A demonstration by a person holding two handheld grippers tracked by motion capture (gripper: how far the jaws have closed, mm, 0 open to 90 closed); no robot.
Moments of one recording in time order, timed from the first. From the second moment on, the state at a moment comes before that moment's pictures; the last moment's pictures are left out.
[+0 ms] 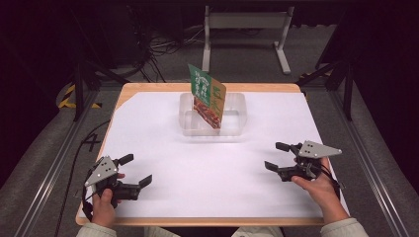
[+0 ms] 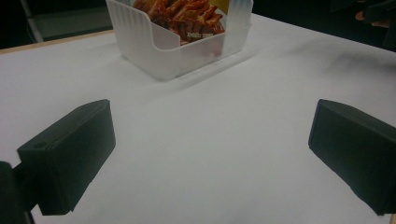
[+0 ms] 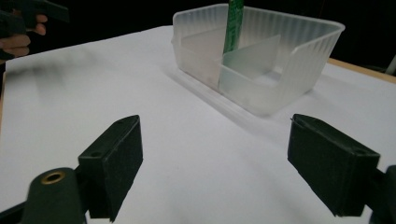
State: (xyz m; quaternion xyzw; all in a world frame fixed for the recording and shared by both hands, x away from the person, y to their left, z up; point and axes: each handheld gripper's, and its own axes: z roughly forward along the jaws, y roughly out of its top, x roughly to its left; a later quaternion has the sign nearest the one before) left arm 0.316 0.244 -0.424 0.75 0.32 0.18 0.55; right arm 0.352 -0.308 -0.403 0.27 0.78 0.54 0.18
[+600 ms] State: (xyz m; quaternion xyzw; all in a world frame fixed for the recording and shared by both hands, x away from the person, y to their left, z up) left arm 0.321 0.245 -0.430 0.76 0.31 0.17 0.54; right arm 0.360 -0.306 -0.434 0.35 0.83 0.40 0.15
